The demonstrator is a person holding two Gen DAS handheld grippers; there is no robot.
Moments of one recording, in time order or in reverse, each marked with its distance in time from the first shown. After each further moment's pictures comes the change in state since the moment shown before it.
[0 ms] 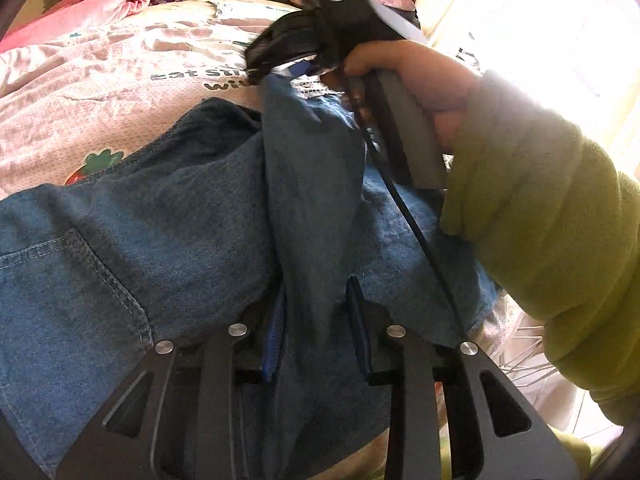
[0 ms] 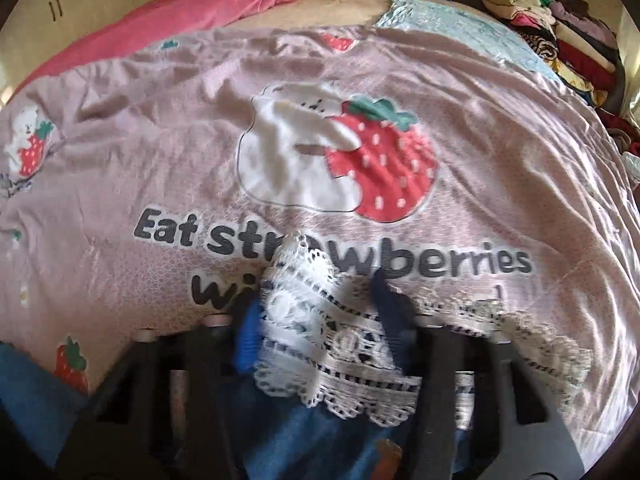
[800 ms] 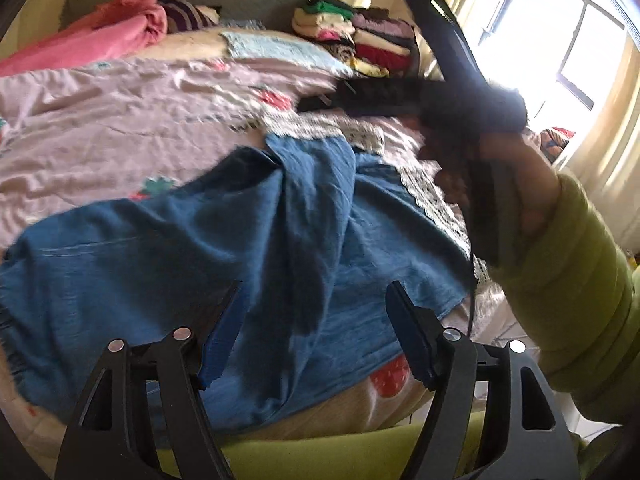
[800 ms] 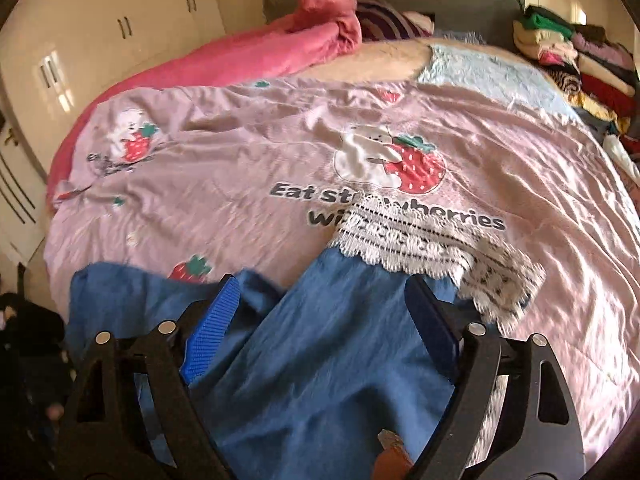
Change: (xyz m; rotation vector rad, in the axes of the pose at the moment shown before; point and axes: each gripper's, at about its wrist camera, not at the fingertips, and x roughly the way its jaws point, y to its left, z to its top) left arm -0.058 -0.007 -0.009 0.003 -0.090 0.026; right arm -0.104 0.013 -0.051 -0.040 -0.115 0.202
